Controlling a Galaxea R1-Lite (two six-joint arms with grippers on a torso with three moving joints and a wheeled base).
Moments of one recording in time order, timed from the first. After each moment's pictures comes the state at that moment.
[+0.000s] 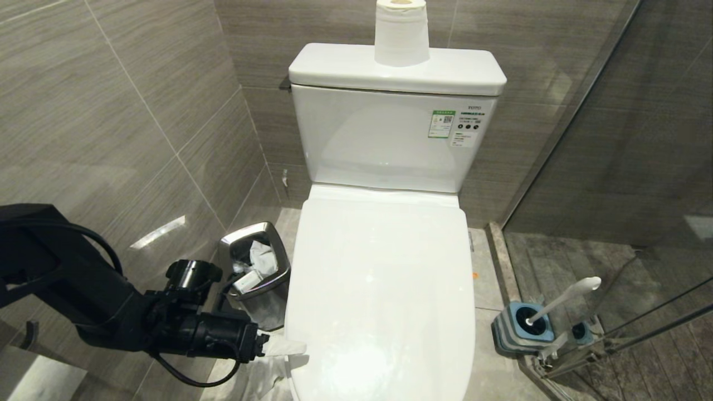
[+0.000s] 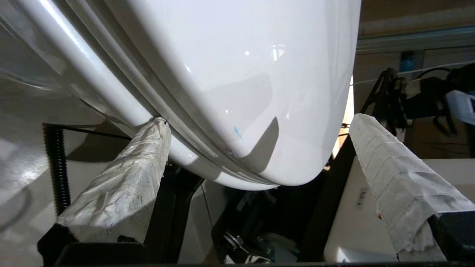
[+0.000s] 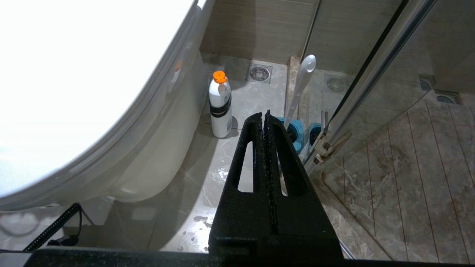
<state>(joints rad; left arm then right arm) -0.16 2.07 -0.73 -0.31 -0.95 0.11 0.00 0.00 0.00 0.00 0.00 0.01</state>
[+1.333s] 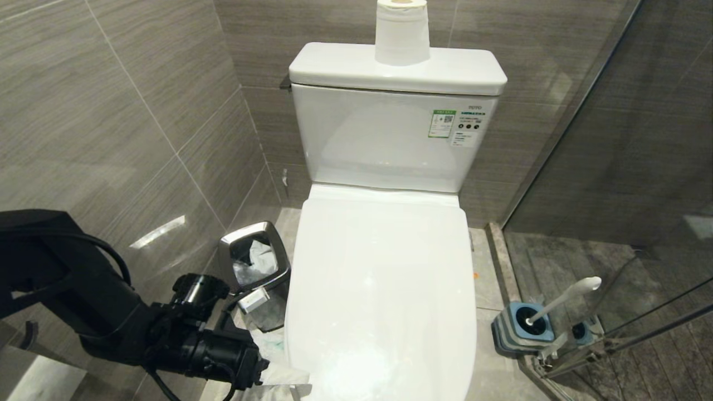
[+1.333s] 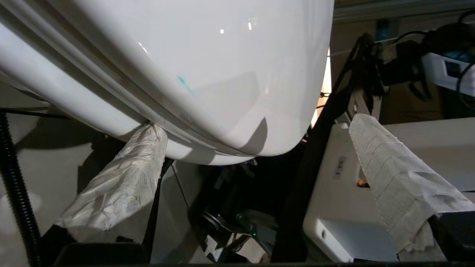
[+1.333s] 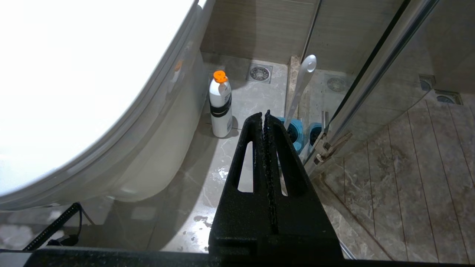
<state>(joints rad) -0.22 2.05 -0.66 -0.26 -1.05 0.17 0.00 0.00 0.00 0.00 0.00 0.01</state>
